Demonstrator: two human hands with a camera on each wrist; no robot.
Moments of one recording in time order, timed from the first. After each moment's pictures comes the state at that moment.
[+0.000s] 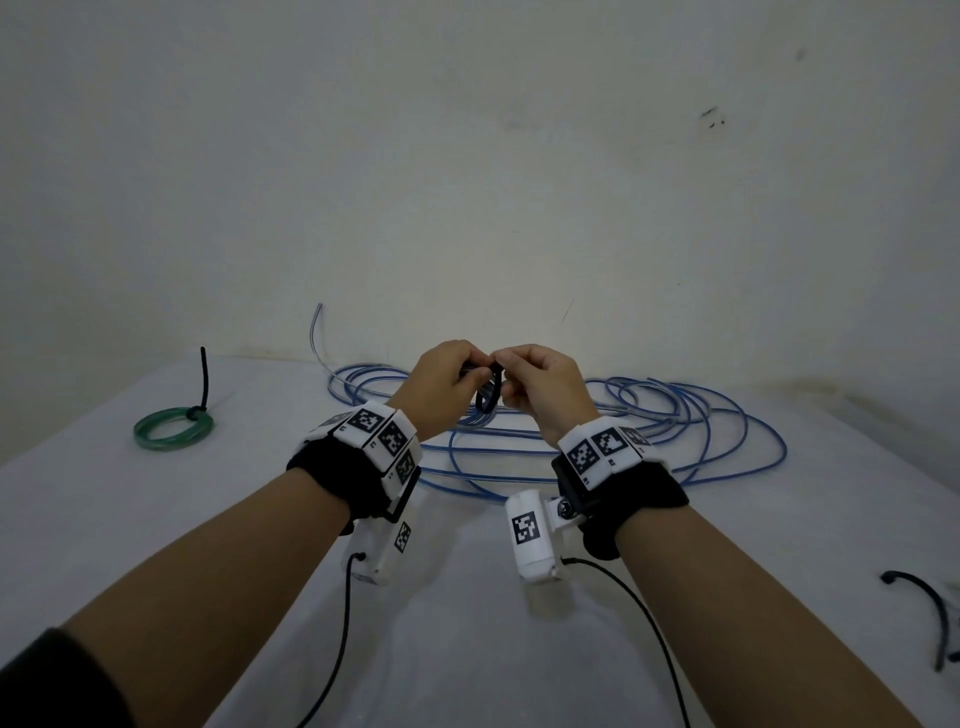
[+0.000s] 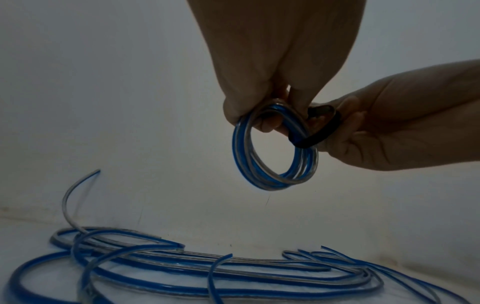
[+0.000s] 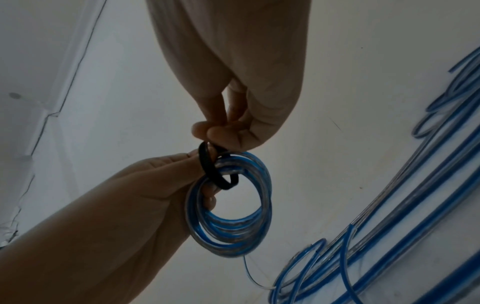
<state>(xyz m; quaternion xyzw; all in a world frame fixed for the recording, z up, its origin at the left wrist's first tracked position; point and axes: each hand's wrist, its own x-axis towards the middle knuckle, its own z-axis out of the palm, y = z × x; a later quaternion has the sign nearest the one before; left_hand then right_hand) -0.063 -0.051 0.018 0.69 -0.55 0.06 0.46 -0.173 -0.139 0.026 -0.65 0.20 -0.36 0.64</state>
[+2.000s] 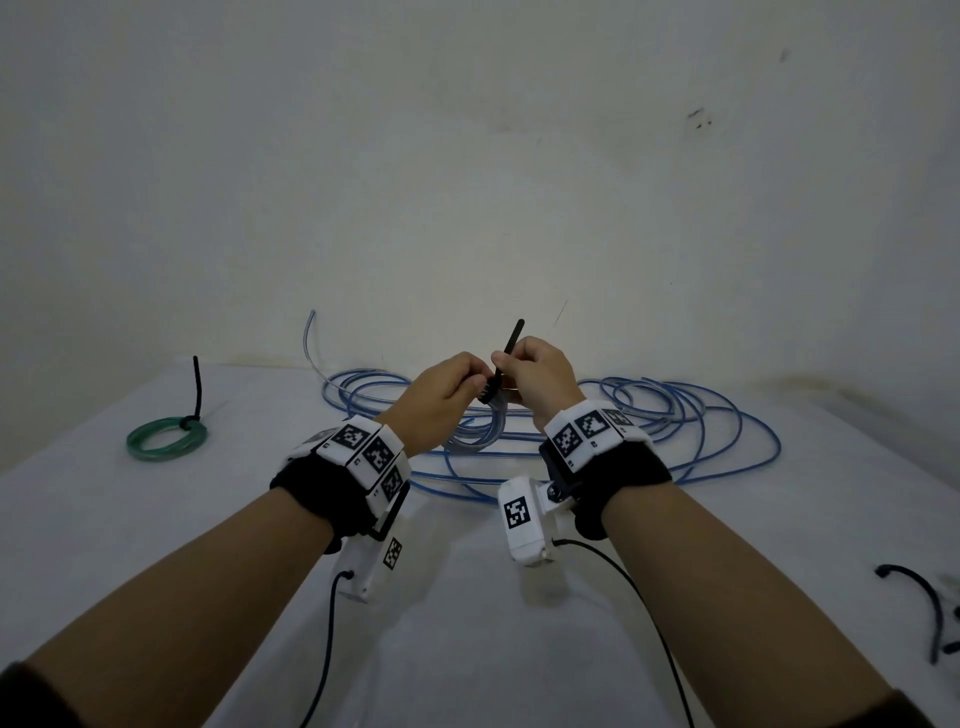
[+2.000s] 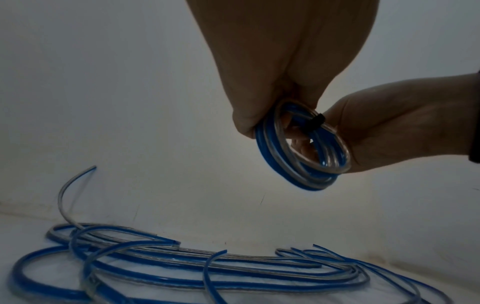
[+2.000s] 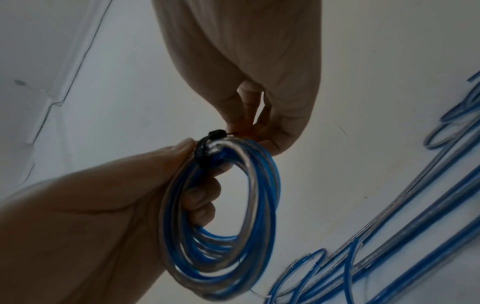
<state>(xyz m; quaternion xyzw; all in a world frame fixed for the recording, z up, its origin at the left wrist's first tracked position) -0.068 -0.045 0.013 0.66 -0.60 -0.03 0.46 -0.158 -0.147 0.033 -0.68 0.28 -0.37 0.57</state>
